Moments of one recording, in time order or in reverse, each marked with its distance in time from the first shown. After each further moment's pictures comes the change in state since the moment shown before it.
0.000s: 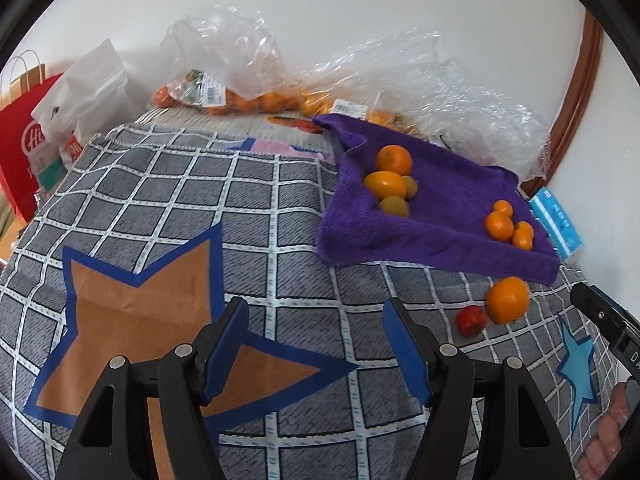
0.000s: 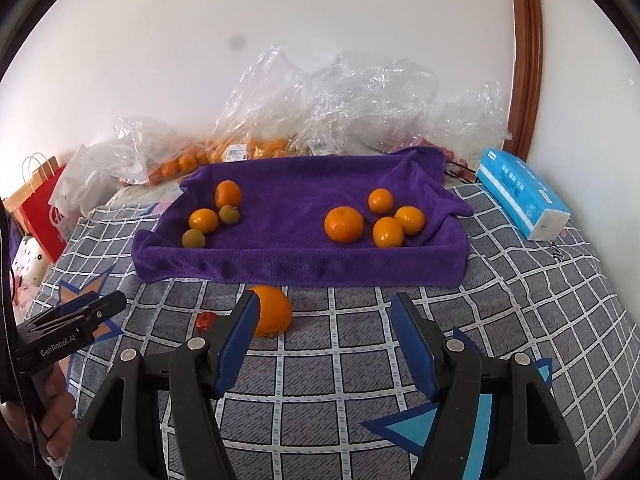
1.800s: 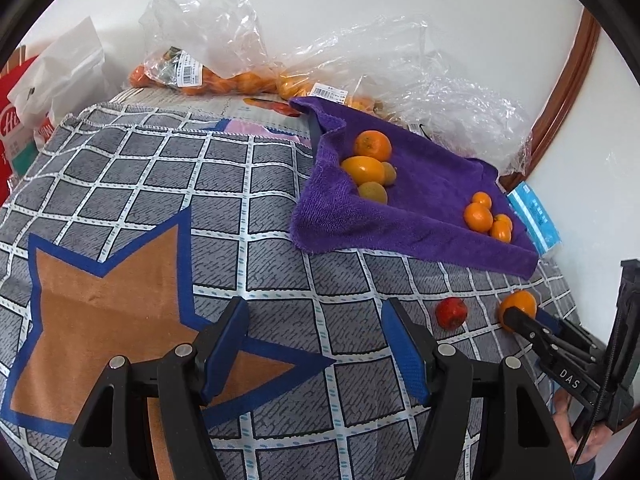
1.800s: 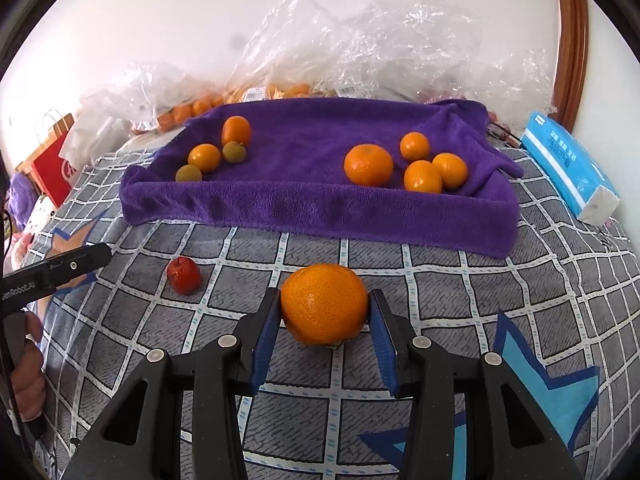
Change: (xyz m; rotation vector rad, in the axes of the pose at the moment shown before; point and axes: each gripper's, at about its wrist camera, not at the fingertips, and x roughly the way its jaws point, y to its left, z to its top) left arm 0.007 0.002 0.000 -0.024 0.048 -0.124; right arm 0.049 -0.011 -0.024 -0.083 0.116 0.105
